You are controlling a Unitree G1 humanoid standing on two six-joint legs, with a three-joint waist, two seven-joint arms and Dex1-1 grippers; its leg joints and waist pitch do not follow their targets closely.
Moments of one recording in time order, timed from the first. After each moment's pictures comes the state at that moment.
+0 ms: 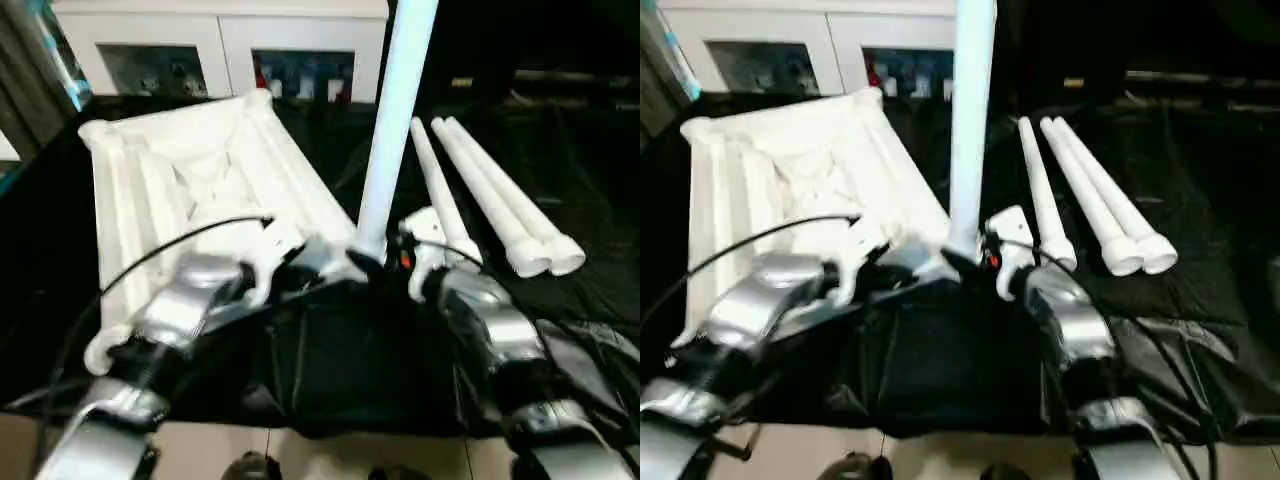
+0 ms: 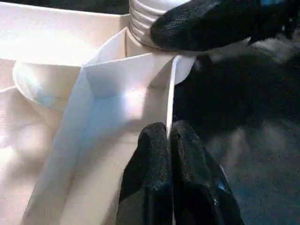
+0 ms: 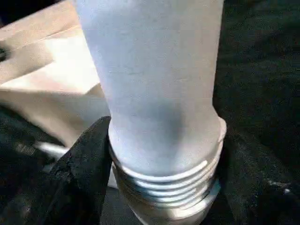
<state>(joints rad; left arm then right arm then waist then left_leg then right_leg) -0.61 0.26 -0.24 0.47 -0.03 0.39 -0.83 -0.57 -0.11 0.02 0.64 0.15 0.14 0.55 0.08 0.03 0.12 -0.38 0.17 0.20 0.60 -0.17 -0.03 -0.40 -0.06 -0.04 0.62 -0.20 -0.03</state>
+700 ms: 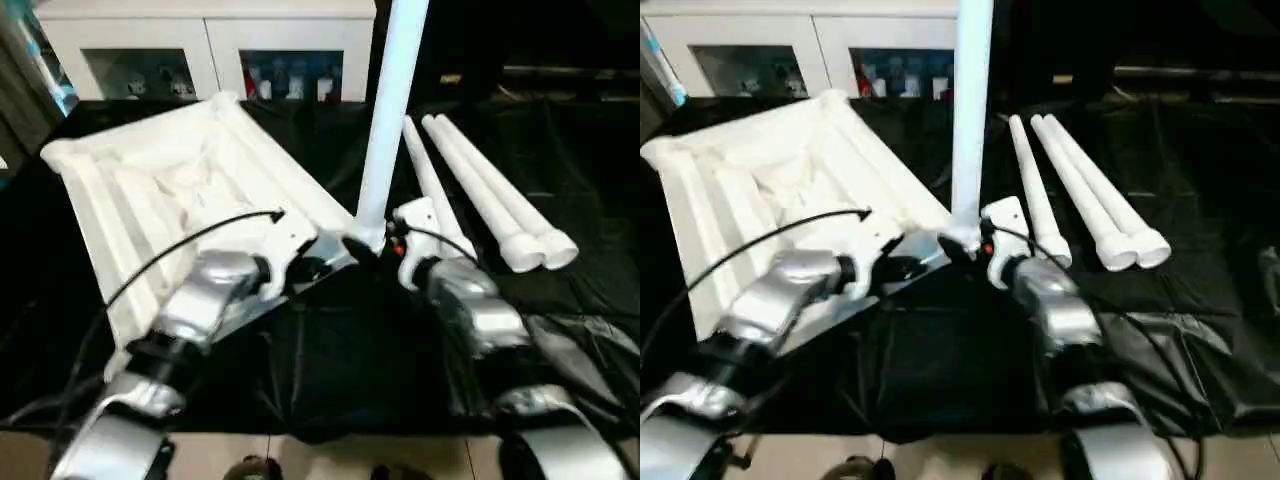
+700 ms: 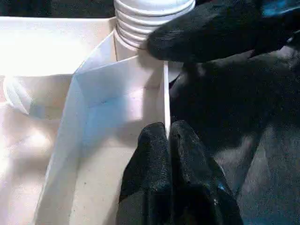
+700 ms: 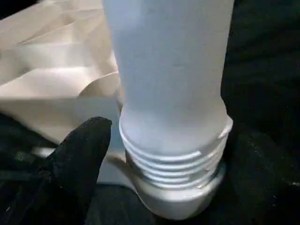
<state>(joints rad) -0.59 0.30 -0.24 0.43 -0.03 0.36 -0.89 -0.58 -0.17 0.05 0.63 0.13 0.12 0.70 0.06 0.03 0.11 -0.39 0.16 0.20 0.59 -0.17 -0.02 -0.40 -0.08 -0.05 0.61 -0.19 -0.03</state>
